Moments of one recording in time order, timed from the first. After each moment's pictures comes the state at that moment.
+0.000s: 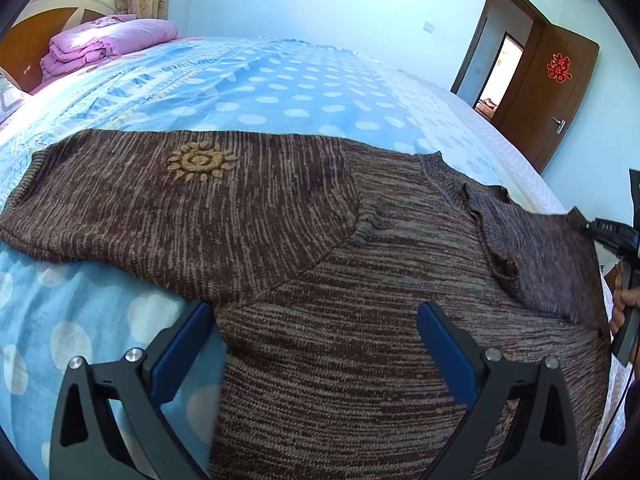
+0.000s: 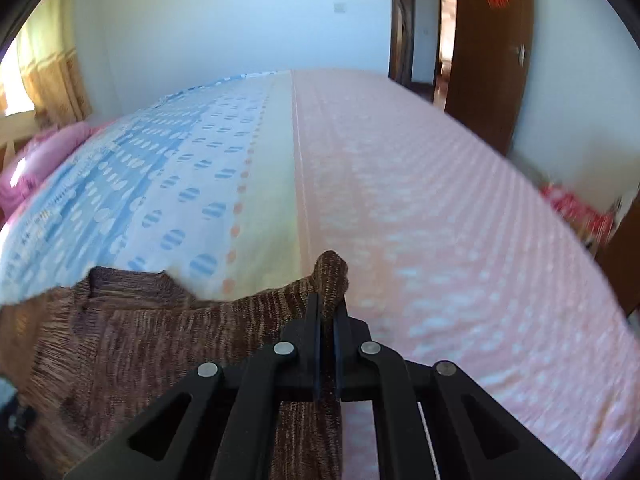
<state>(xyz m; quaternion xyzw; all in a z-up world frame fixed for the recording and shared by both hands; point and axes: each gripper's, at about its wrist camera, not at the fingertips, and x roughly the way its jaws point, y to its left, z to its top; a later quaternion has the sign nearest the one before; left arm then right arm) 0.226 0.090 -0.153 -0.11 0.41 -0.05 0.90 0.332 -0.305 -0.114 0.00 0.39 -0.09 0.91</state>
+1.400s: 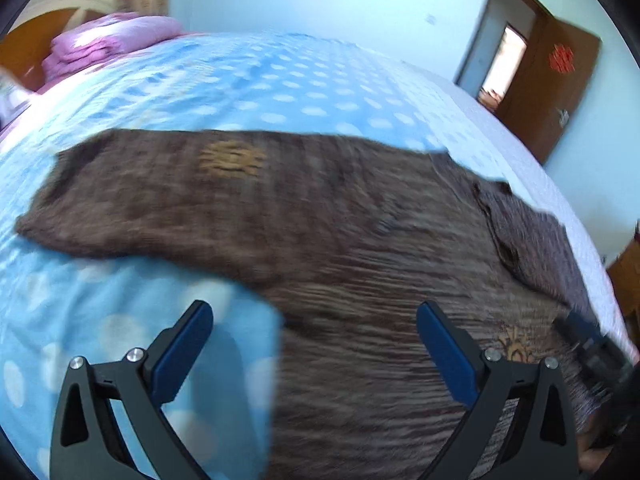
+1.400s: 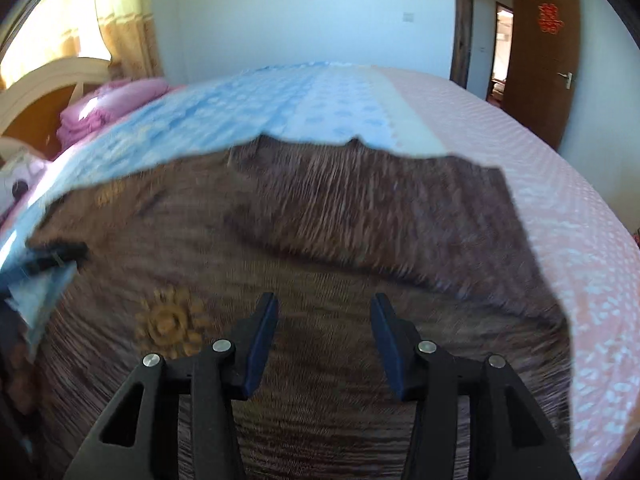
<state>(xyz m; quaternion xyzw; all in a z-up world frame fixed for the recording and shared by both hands) 0.208 0.130 -0.137 -0.11 0.42 -0.03 0.90 0.179 -0.140 -0.162 -0.01 0.38 0.00 0.92</state>
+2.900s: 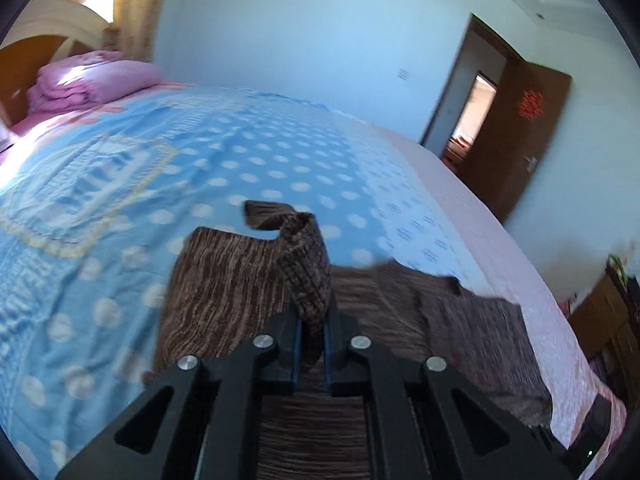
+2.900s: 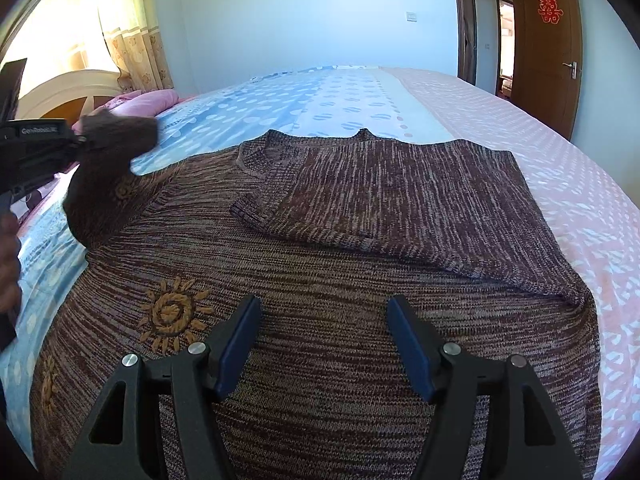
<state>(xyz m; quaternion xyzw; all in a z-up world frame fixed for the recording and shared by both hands) 0.247 0.077 -0.078 -0.12 0.34 -0.11 0.93 0.175 -0.150 -0.165 0.03 0.37 0.03 0.93</state>
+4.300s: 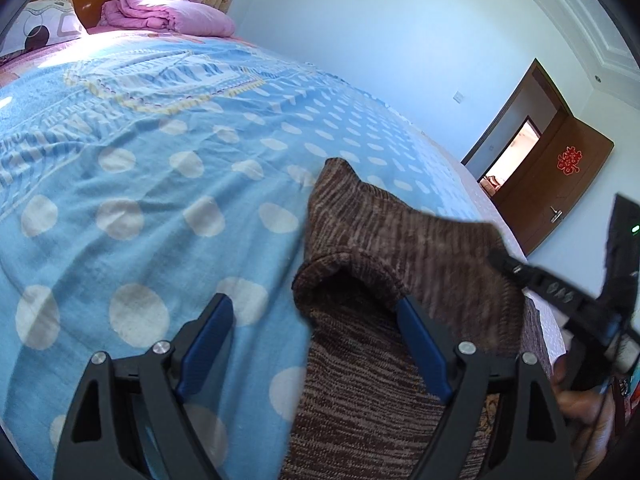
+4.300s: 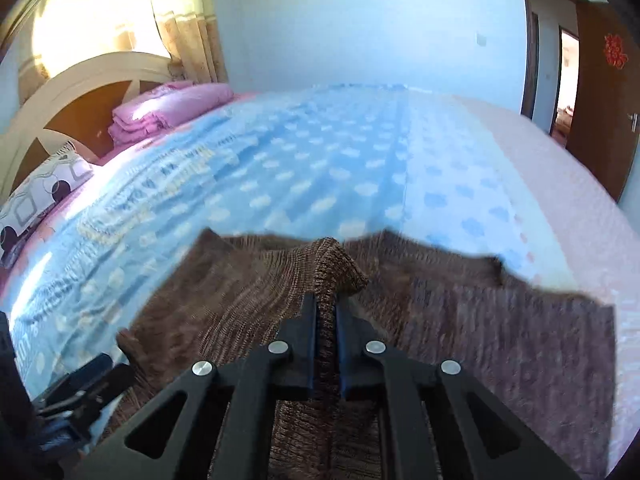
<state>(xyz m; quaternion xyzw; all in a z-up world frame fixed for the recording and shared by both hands) 0.196 0.146 -0.155 -0.25 0.35 -0.02 0.90 0.303 -0.064 -0.099 -0.04 0.34 0.12 0.93</state>
